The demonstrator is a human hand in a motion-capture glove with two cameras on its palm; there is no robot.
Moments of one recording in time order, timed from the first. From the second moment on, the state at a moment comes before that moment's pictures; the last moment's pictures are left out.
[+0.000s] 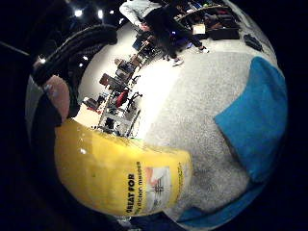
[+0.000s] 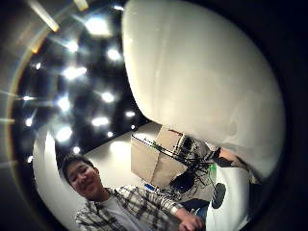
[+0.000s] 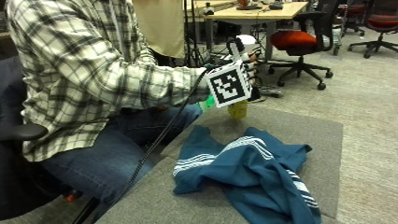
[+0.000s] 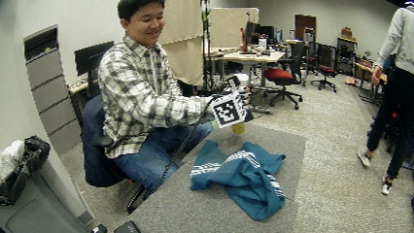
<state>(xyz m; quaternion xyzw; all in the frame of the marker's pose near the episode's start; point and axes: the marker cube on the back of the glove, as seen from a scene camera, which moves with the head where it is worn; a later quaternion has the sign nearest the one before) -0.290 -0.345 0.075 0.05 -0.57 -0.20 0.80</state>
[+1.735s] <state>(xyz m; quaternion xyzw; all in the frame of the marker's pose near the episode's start) -0.272 -0.331 0.105 0.01 -0.44 -0.26 0.86</state>
